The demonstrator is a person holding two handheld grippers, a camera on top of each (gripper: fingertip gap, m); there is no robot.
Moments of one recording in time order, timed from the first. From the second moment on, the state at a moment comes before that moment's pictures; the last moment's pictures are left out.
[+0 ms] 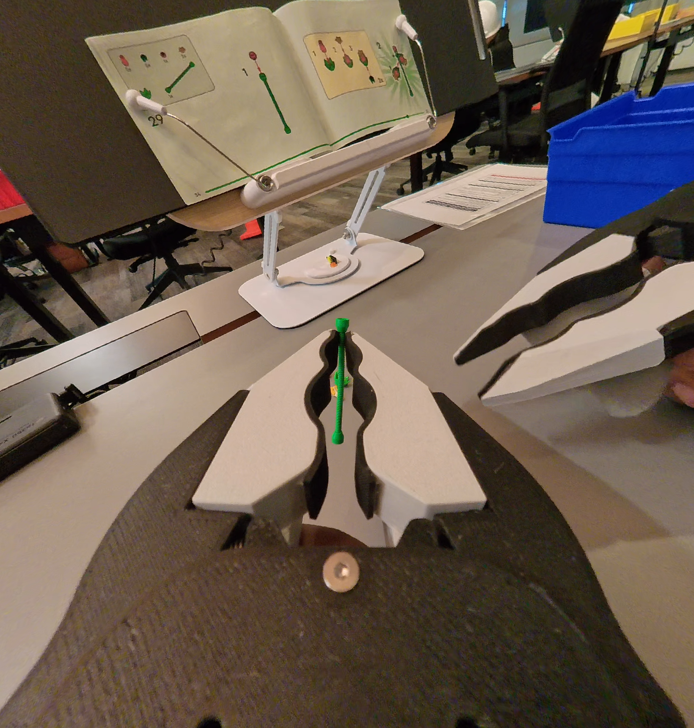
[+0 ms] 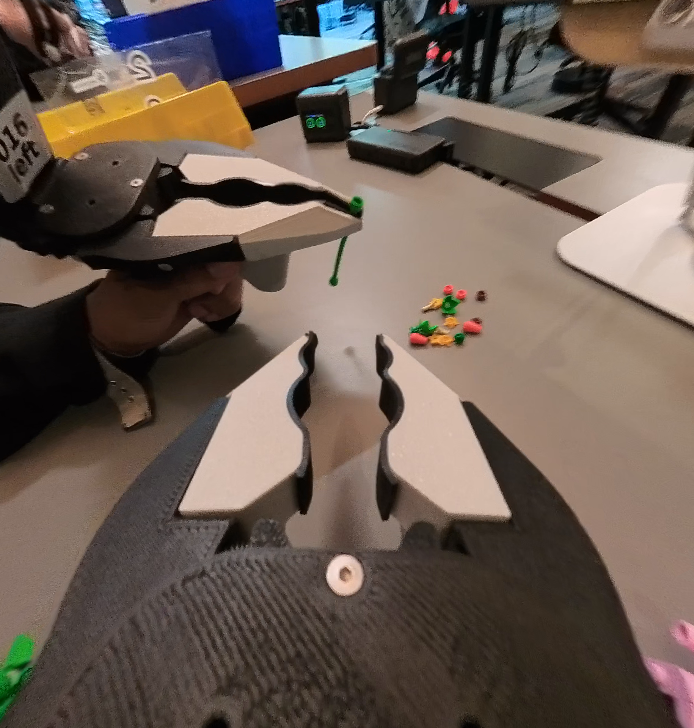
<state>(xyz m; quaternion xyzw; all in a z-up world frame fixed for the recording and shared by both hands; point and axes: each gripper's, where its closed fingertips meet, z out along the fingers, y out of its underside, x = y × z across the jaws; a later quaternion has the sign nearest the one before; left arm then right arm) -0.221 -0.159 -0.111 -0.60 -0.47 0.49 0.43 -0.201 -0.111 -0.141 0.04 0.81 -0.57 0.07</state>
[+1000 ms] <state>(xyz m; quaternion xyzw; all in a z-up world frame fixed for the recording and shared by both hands) -0.228 -0.165 -0.116 -0.59 -0.50 0.46 0.45 -0.226 -0.144 -0.144 -0.01 0.82 -0.57 -0.02</state>
